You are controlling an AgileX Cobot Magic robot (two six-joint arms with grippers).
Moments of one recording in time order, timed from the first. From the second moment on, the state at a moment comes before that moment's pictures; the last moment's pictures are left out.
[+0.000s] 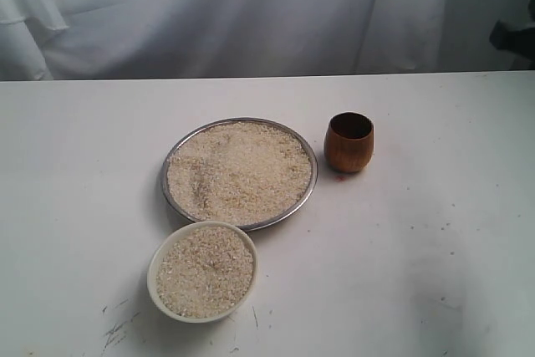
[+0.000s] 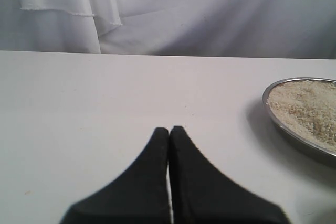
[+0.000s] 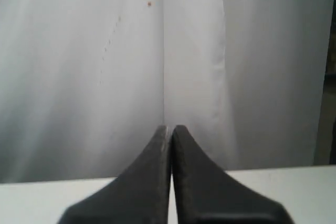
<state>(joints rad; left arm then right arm) 0.01 0.01 0.00 -0.04 0.29 0.01 0.09 1.49 -0.65 -0.08 -0.72 0.12</state>
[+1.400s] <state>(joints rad) 0.01 0.01 0.00 -0.04 0.29 0.01 0.09 1.89 -0.66 -0.63 -0.86 0.41</state>
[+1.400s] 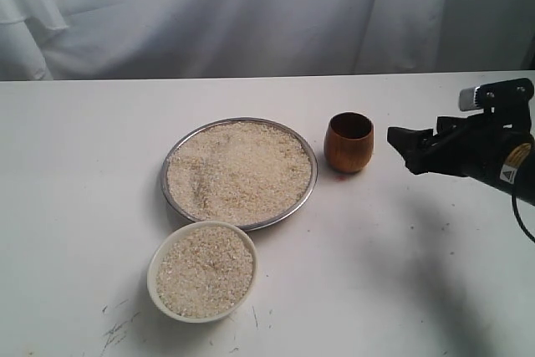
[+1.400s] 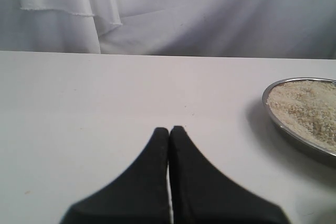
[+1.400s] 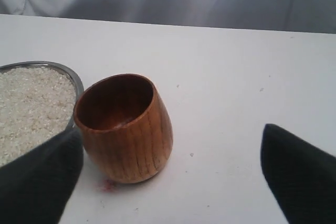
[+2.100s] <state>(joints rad) 0.01 0.01 0.00 -0.04 0.29 0.01 0.09 2.01 -0.66 -0.68 -1.02 0.19</state>
